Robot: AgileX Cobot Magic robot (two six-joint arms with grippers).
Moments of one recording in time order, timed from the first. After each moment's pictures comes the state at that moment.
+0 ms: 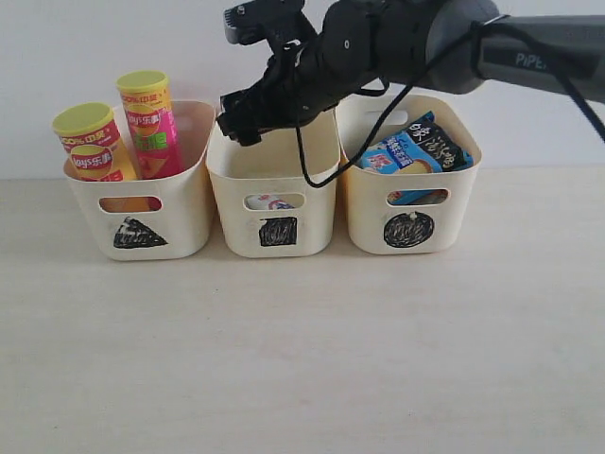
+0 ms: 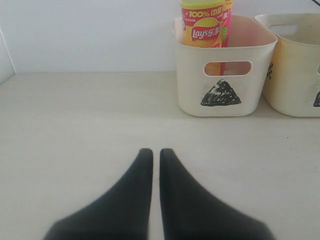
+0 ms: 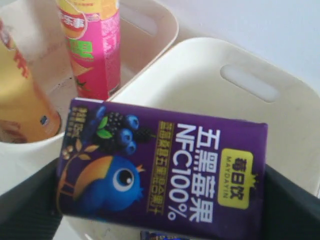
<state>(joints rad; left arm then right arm) 0.04 0.00 0.00 0.07 0.29 -0.03 0.58 2.14 -1.90 0.09 0.42 -0.20</state>
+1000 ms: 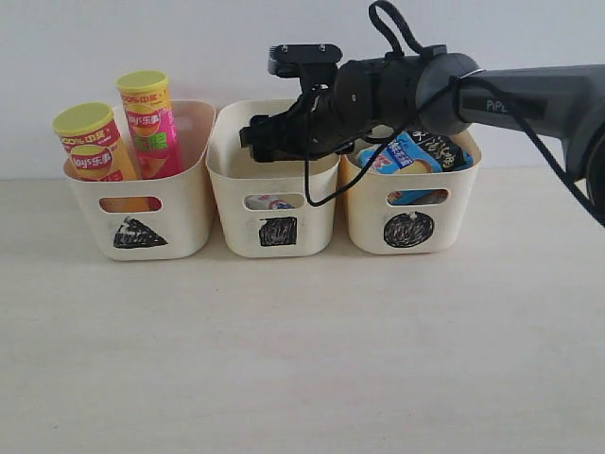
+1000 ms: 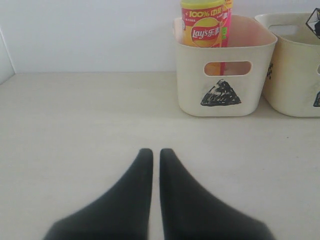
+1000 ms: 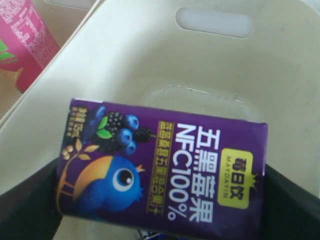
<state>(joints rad) 0.04 0.00 0.00 0.07 0.29 -0.03 0.53 2.25 -1.90 0.09 0.34 0.08</state>
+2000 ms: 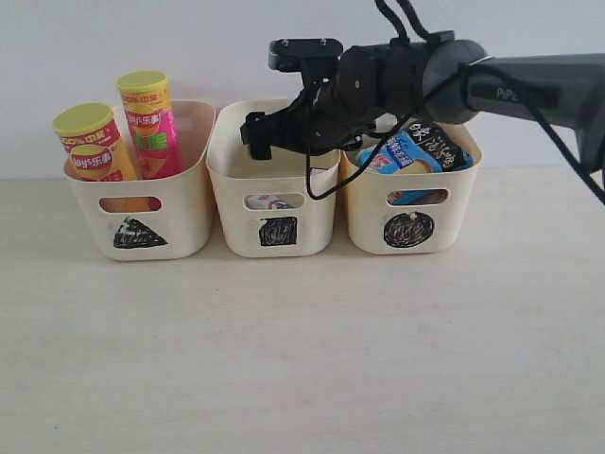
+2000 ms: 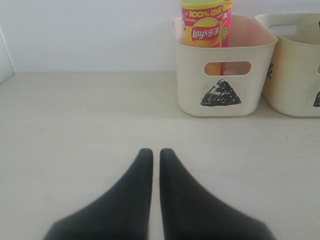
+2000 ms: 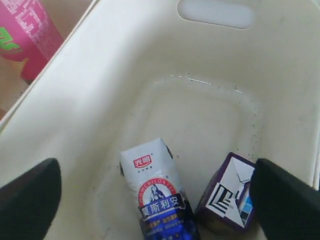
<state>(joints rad) 0.04 0.00 0.00 0.07 0.29 -0.03 0.53 2.22 -1.90 0.10 0.41 0.08</state>
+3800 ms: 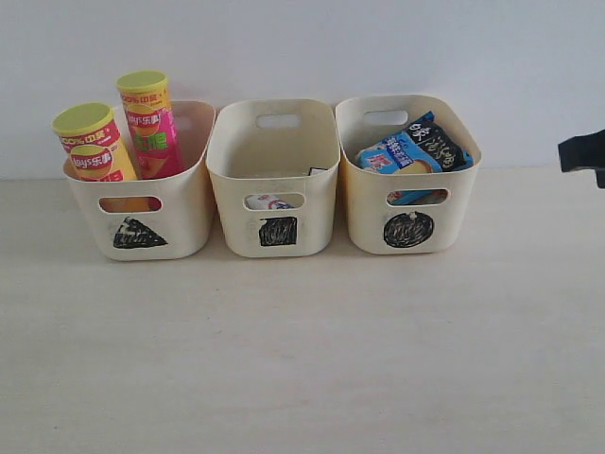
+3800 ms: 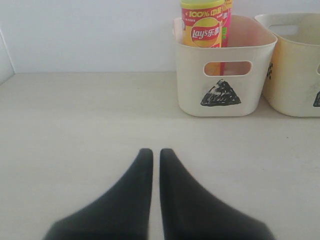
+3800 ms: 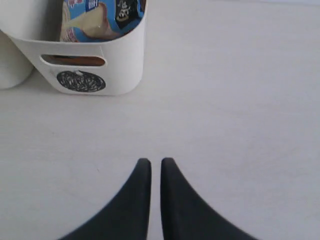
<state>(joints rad) 0.04 0.00 0.00 0.07 0.29 -0.03 0.15 1.15 -0.90 -0.06 0.56 0.09</state>
